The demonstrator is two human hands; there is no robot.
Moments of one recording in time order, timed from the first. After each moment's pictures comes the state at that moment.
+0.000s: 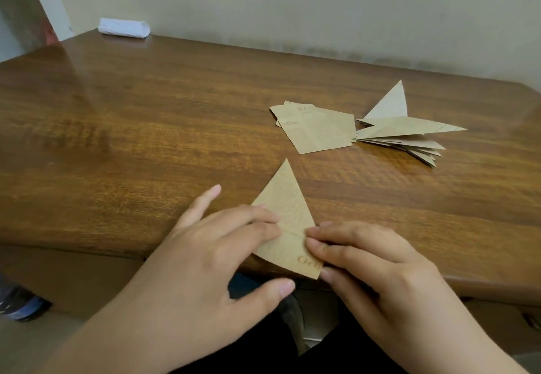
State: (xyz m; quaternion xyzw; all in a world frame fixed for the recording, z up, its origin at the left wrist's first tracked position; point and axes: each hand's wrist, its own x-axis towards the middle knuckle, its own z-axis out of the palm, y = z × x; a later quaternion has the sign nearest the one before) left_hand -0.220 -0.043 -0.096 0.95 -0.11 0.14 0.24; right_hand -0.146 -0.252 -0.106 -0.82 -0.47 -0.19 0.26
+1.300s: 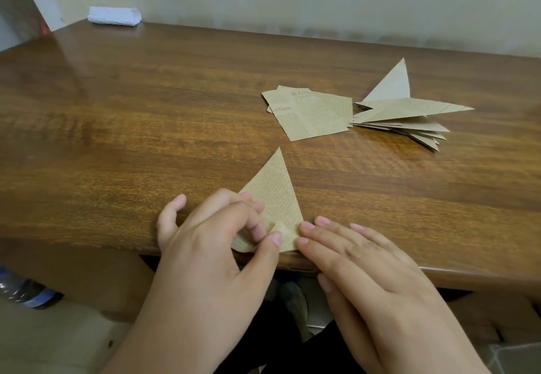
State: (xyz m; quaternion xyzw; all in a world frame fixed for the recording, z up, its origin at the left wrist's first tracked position) left_hand -0.211 -0.087 -0.106 0.90 0.08 0.27 0.33; right_hand -0.158 -0.261 -0.122 -0.83 -0.46 -0.23 0.23
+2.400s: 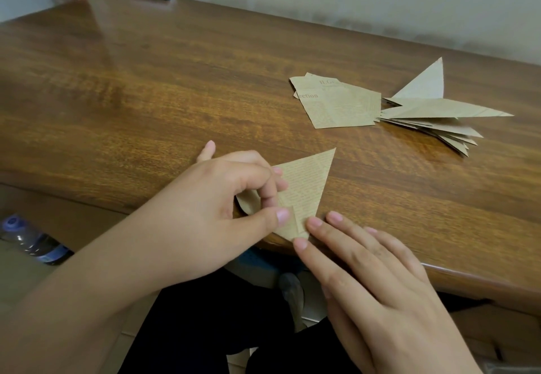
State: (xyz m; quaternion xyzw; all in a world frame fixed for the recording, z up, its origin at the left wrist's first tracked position) left_hand -0.203 -0.049 -0.084 0.92 -0.03 0.12 0.36; right_hand -0.160 -0.263 -0.132 -0.81 -0.51 -0.25 0.16
